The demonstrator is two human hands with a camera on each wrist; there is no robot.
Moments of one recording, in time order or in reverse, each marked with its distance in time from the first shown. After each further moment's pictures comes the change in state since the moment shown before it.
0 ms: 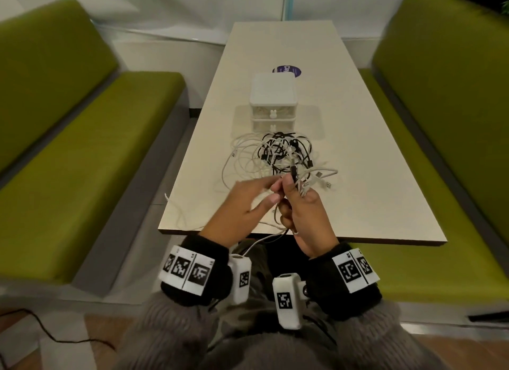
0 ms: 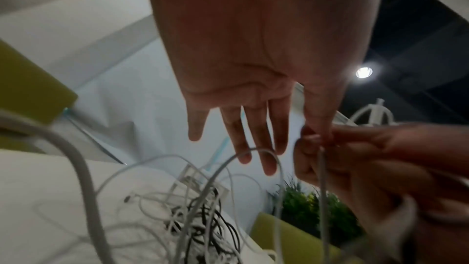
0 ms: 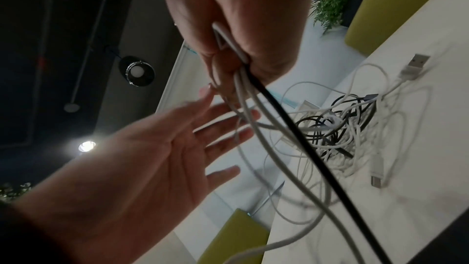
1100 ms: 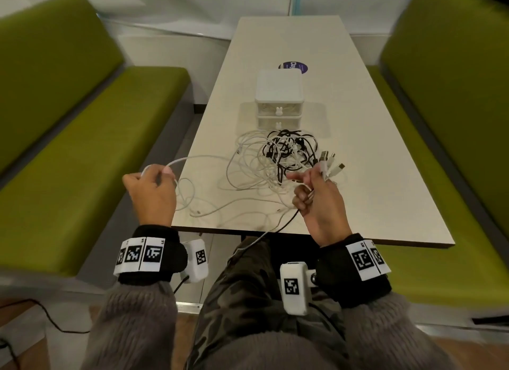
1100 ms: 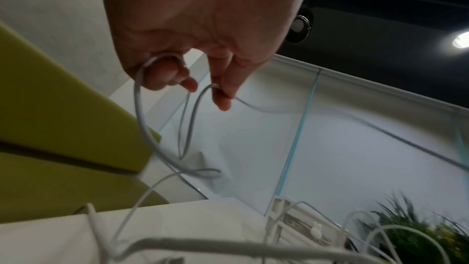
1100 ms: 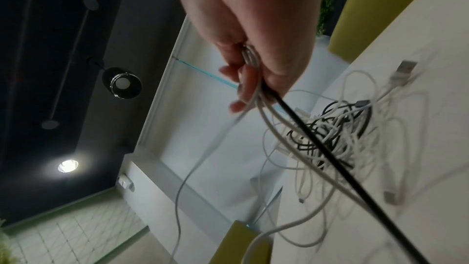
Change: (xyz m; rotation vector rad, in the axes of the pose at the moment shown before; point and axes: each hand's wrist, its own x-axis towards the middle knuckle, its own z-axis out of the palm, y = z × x) left_hand -0.024 -0.083 -0.075 0.113 0.828 -0.650; right_hand 0.021 -0.008 -0.012 0.229 0.086 0.021
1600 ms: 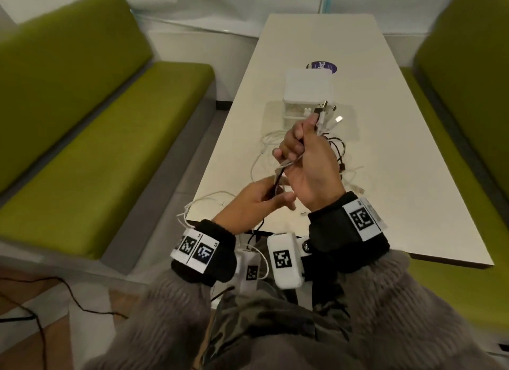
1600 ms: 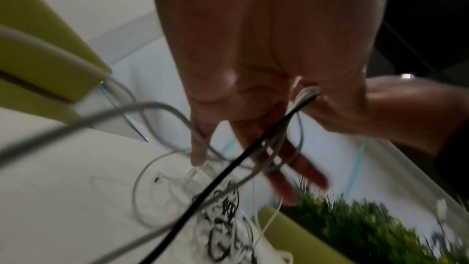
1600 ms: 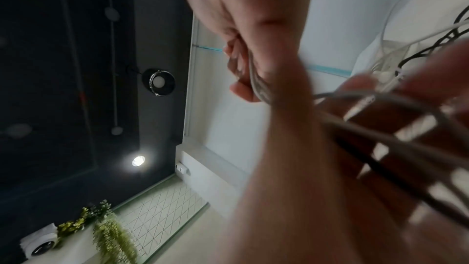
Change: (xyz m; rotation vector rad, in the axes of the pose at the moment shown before) left_hand -0.052 0.049 0.036 -0.220 -1.036 0.297; right_hand 0.016 -0.020 0.092 0.137 -0.245 -0.031
